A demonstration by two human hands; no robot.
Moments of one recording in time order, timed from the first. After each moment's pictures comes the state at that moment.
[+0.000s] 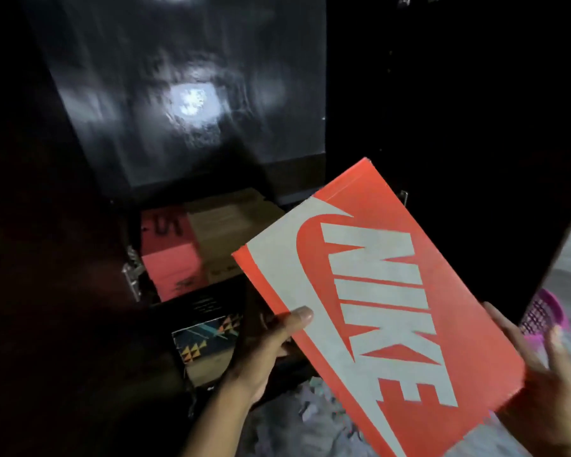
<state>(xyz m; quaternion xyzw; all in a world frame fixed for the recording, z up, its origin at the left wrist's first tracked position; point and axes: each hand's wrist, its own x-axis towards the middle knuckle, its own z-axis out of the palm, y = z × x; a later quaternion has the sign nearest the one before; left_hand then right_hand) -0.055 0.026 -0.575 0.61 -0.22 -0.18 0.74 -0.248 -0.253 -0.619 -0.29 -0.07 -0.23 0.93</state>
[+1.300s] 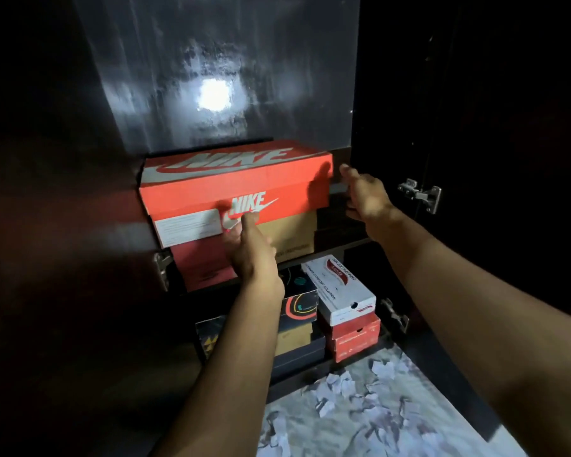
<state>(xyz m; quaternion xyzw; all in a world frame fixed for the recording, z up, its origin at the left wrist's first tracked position) 0.028 -0.001 -0.482 0.51 0.13 0.03 0.85 0.038 -0.187 -0.451 -0.70 0.22 -0.27 0.62</state>
